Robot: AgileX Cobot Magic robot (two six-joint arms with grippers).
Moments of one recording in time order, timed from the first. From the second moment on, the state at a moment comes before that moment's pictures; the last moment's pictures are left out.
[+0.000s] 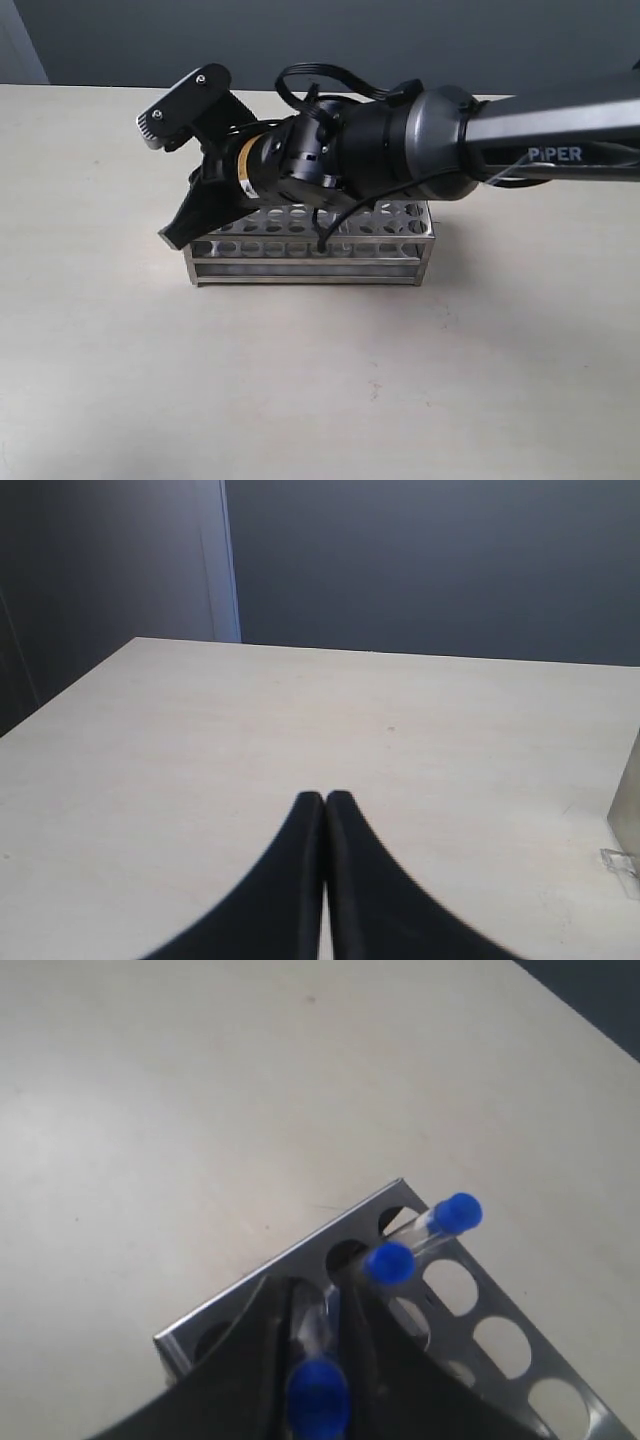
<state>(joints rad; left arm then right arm) 0.08 0.00 0.00 0.34 0.24 -0.35 0.85 1.99 -1.33 -0.58 0.14 0.41</state>
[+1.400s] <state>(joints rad) 0.08 0.00 0.00 0.34 0.24 -0.35 0.85 2.12 -1.60 0.14 0.38 -0.41</state>
